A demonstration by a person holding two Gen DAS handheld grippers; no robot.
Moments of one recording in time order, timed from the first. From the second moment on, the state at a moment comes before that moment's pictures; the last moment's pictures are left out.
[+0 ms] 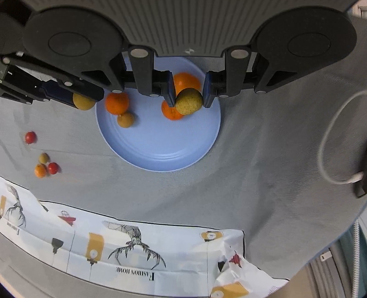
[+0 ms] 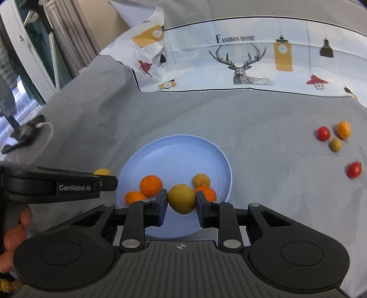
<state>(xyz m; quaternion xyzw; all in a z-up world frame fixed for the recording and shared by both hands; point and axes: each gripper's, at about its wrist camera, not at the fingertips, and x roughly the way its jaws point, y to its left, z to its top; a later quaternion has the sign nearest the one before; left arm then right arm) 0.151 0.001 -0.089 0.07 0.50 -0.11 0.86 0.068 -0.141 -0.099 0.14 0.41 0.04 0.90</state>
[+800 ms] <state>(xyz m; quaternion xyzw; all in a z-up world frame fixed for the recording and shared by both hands) 0.120 0.009 -0.096 0.06 0.53 -0.05 0.84 0.070 -0.127 -0.102 0.06 0.43 0.04 0.90</state>
